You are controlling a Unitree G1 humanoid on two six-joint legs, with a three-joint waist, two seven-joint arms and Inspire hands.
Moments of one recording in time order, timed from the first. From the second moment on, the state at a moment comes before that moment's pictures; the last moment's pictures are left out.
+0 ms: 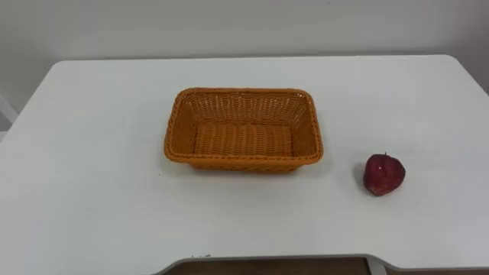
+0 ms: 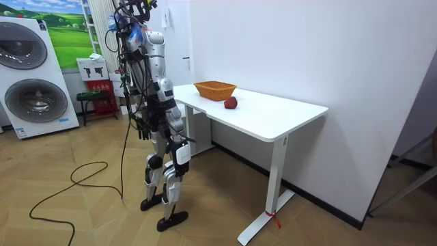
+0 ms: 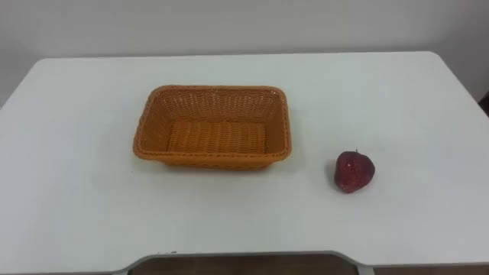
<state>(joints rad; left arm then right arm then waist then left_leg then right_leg) 0.24 0.18 0.00 1.16 0.26 0.15 0.01 0.13 -0.24 0.13 1.28 -0.08 0.15 0.14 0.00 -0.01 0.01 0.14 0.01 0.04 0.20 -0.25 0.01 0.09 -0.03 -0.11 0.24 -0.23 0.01</state>
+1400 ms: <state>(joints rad) 0.34 0.21 0.22 1.05 0.23 0.02 0.17 0.12 -0.24 -0.52 0.49 0.90 -0.15 -0.82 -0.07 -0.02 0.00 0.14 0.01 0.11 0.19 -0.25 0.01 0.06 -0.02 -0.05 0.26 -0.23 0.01</state>
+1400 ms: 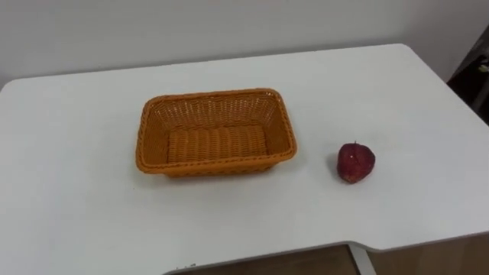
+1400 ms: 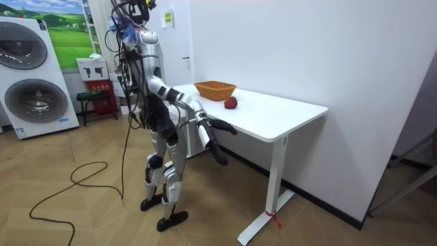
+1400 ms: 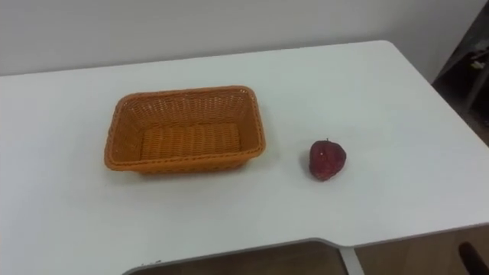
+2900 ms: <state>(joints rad) 0.30 0.22 0.07 1.11 0.25 -0.01 0.10 0.12 -0.28 -0.08 0.15 0.09 -0.22 -0.46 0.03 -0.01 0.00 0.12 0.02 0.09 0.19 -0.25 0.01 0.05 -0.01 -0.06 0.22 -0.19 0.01</state>
